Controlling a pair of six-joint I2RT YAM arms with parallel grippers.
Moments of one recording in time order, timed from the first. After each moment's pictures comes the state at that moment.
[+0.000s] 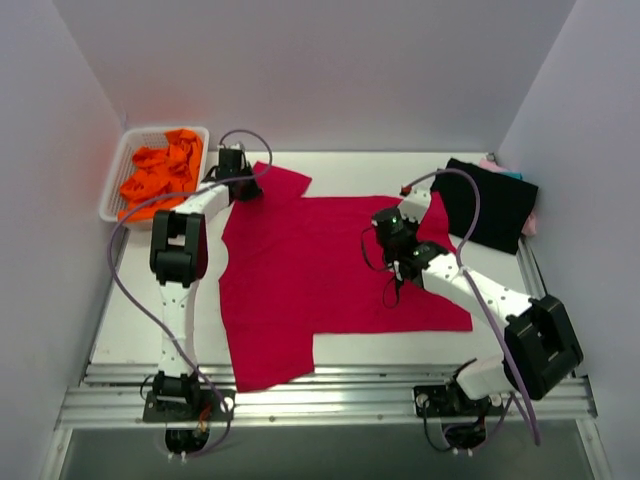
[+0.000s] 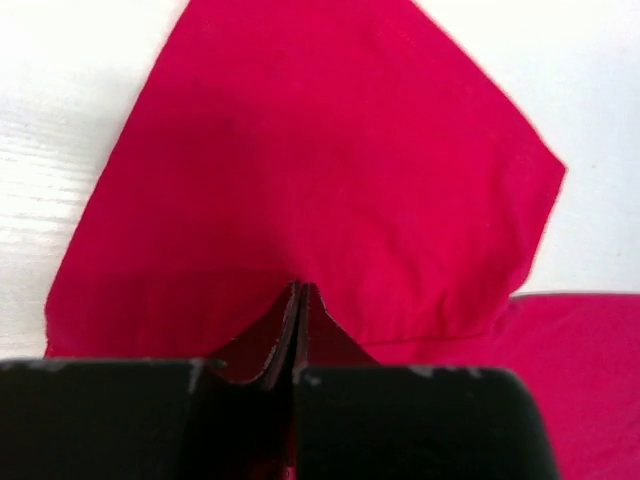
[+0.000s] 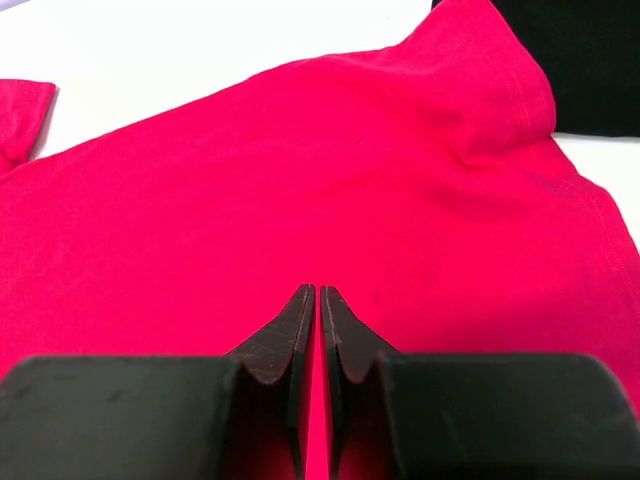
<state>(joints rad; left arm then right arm) -0.16 2.39 1.87 -0.20 0.11 -0.52 0.58 1.39 0.89 -0.14 0.70 0.61</state>
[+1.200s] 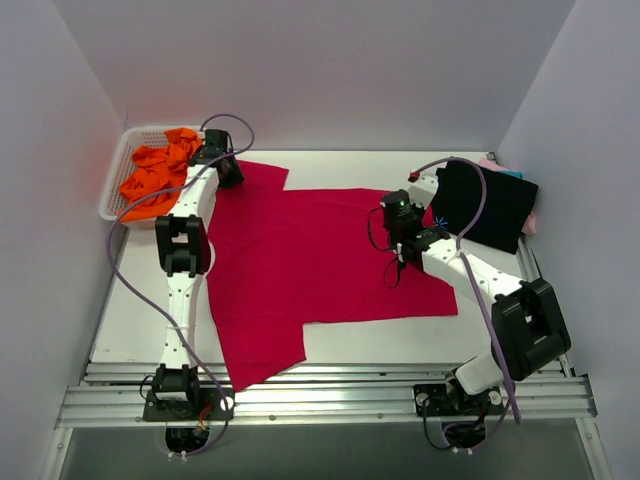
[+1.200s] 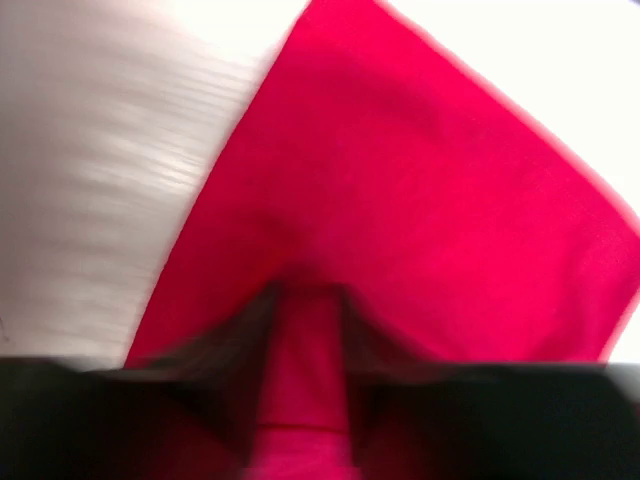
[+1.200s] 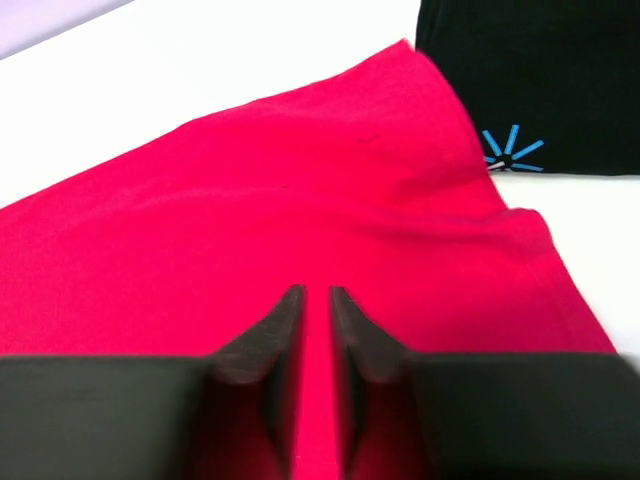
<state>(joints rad) -0.09 2.72 2.57 -0.70 -0.06 -0.45 0.47 1.48 0.96 -0.08 0.65 0.59</state>
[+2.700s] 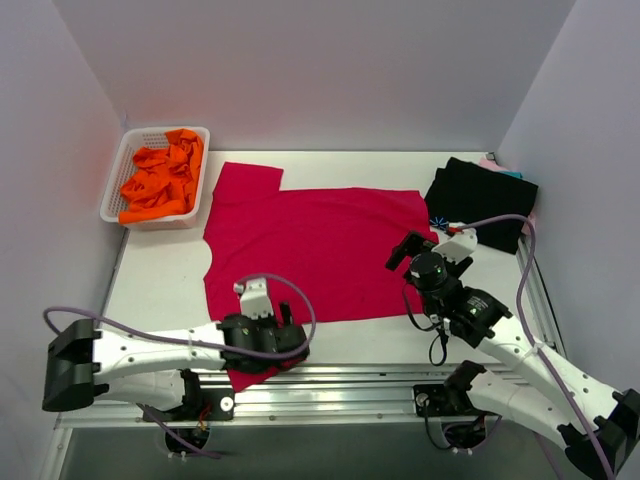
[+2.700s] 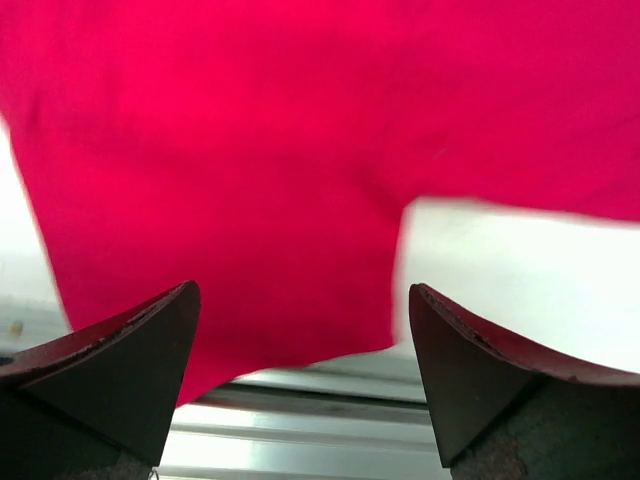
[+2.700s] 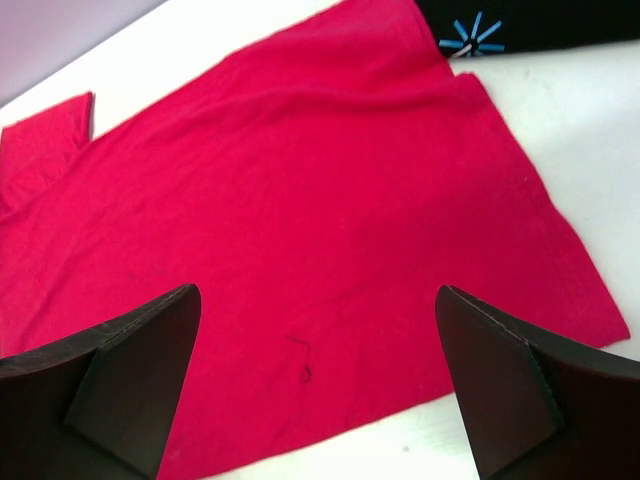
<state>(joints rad) -1.31 1.14 0.83 -0.93 -0.78 -1.42 0.71 0.83 0.69 -0.43 0.72 0.82</state>
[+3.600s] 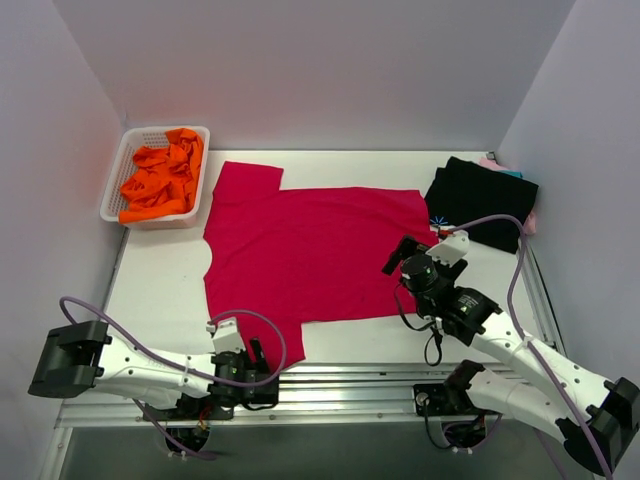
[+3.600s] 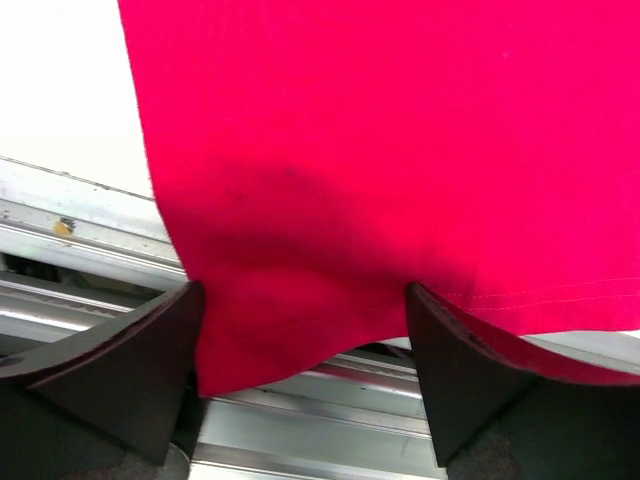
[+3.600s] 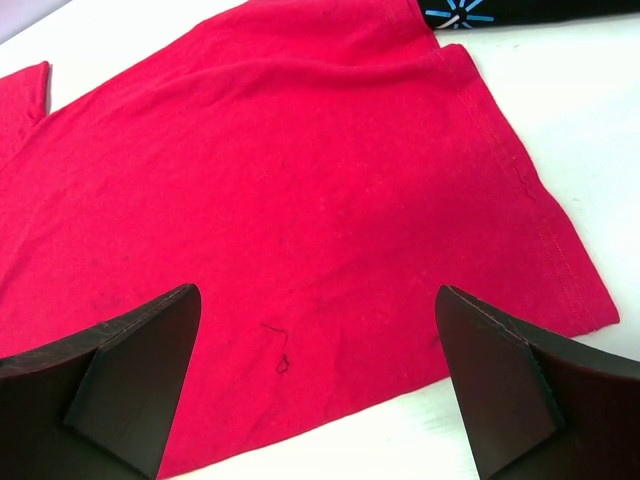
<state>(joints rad) -1.59 1.10 0.42 -0.95 -0.65 -1.96 0.74 0.87 0.66 -0.44 0.74 0.85</state>
